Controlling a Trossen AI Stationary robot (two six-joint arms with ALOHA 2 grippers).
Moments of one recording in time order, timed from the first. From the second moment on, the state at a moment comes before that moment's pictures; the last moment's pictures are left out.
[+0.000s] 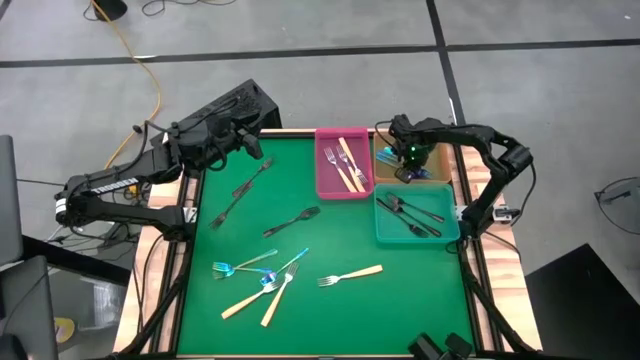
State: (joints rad) left arm 0.32 0.98 1.05 -0.19 -0.50 -0.33; right arm -0.89 1.73 0.96 -0.80 0.16 -0.20
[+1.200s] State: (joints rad) left arm 0.32 0.98 1.05 -0.20 -0.50 -0.34; right arm -0.89 1.74 1.08 -0.94 0.13 -0.21
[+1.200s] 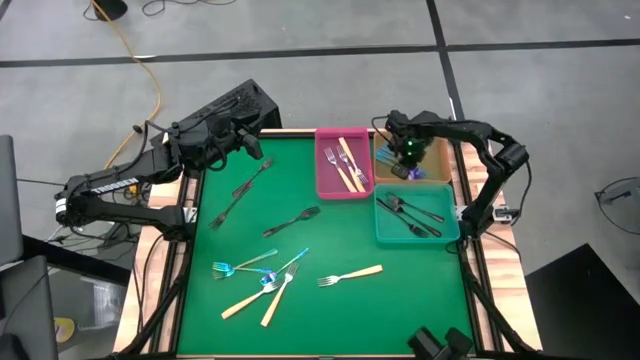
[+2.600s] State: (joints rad) left arm 0.32 0.98 1.05 -0.20 -0.36 -0.28; right arm -0.86 0.90 1.09 -0.74 -0.38 -0.02
